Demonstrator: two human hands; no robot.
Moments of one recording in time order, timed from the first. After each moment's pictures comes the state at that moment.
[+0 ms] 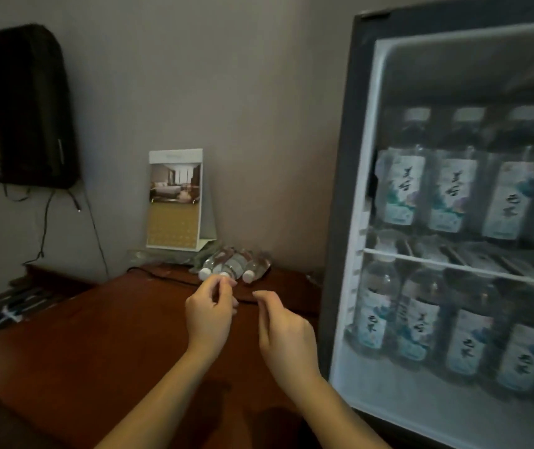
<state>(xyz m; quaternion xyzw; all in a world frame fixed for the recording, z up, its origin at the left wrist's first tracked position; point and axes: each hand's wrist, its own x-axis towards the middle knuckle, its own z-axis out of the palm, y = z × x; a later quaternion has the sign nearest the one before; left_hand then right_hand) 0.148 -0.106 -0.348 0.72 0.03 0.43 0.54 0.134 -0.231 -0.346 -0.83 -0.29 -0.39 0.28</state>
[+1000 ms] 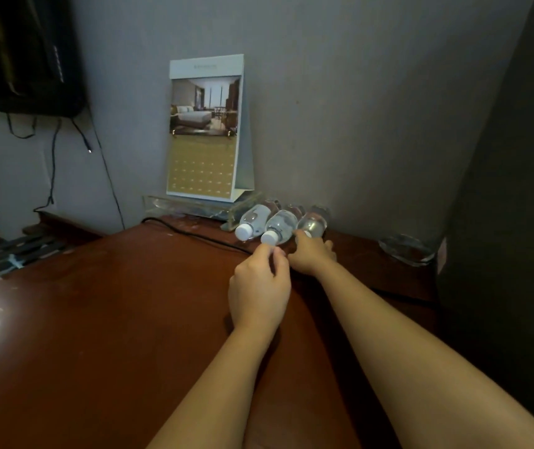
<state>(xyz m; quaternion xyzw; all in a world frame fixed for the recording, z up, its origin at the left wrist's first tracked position) 0.251 -0.057 -0.414 0.81 0.11 0.41 0.41 0.362 -0.122 -0.386 -0.97 -0.11 0.01 0.21</state>
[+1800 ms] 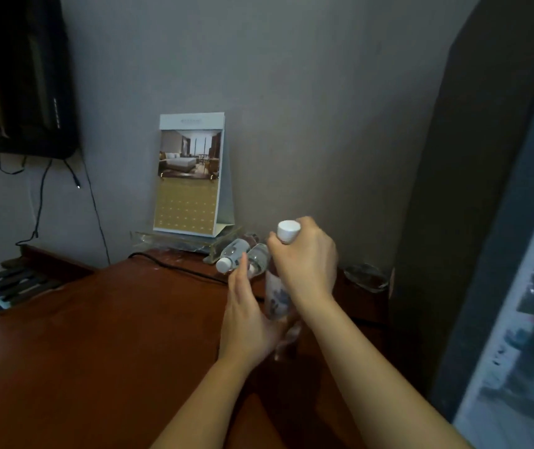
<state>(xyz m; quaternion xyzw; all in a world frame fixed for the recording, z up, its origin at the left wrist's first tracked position) 0.231 -0.074 -0.408 0.80 -0.03 0.37 0.46 0.246 -0.146 -0.305 -0.86 -0.09 -0.34 0.38</state>
